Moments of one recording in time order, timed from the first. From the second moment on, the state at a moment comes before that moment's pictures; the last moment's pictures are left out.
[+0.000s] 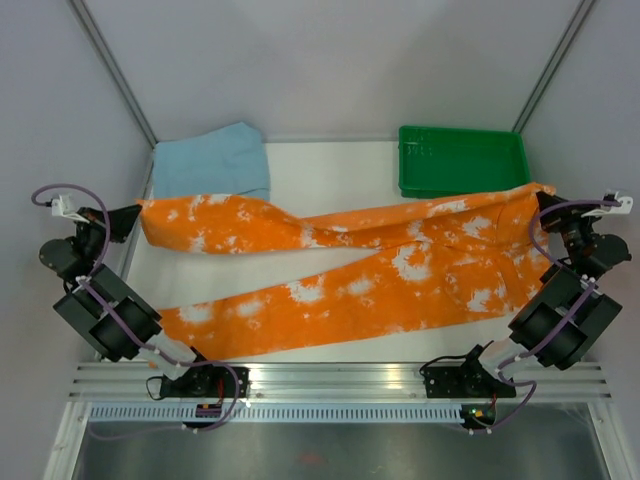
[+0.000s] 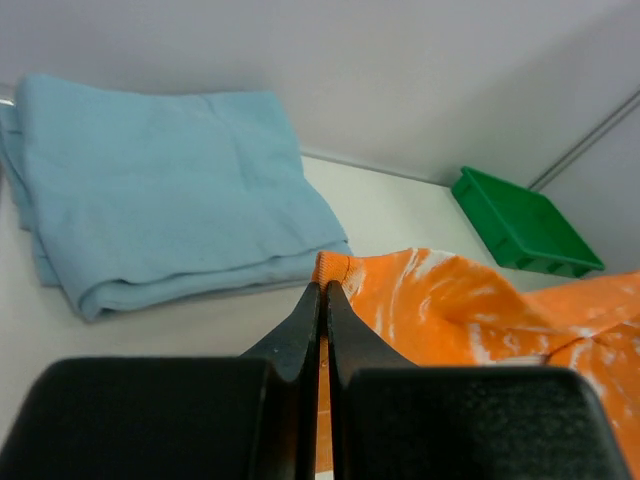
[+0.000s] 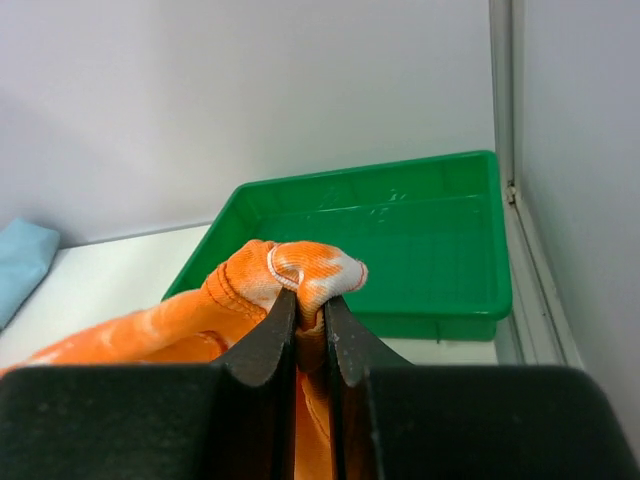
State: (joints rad) left arm 0.90 1.58 0.72 1.19 1.23 -0.78; right arm -0.84 1.49 0.61 1.17 -0.93 0.51
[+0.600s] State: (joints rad) left arm 1.01 1.30 0.44 1.27 1.26 -0.68; right arm -0.99 1.44 0.48 1.25 -0.97 0.57
